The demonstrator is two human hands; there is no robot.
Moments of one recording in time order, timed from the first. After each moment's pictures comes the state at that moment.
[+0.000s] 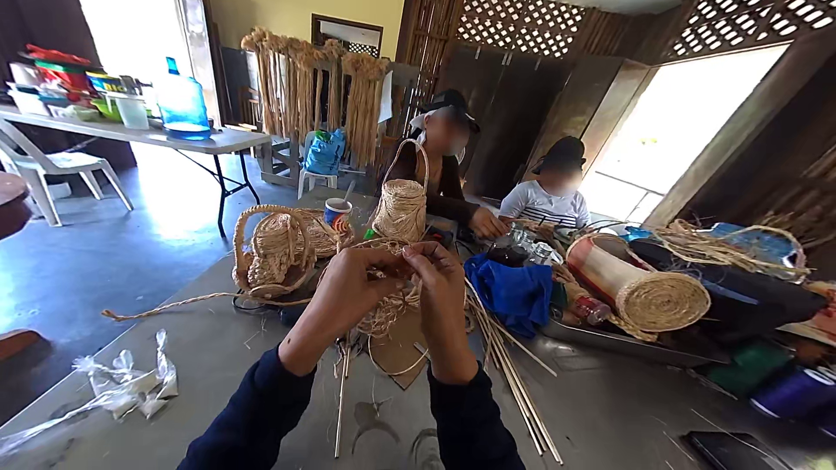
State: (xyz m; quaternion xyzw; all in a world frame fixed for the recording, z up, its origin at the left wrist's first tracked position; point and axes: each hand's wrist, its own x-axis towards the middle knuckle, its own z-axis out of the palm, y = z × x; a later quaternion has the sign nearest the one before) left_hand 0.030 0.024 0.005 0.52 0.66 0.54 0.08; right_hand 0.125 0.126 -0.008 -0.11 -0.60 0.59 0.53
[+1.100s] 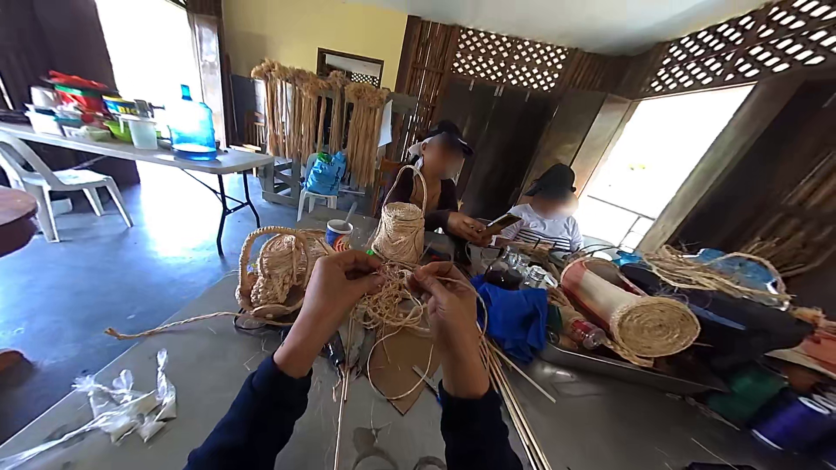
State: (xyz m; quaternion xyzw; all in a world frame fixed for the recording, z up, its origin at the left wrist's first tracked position) left_hand 0.015 0.028 0.010 0.42 0.56 0.71 0.12; right_hand 0.132 0.143 -0.002 -0.08 -0.55 0.64 0.53
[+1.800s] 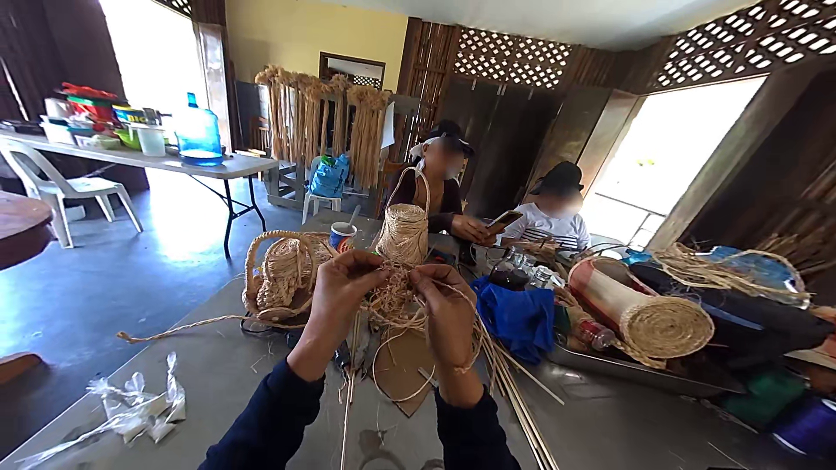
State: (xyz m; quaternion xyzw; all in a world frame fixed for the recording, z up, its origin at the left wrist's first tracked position) left_hand 0.018 0.040 0.000 0.40 0.41 0.81 0.12; right_hand 0.122 0.132 -0.006 -0.05 -0.58 0.57 0.58
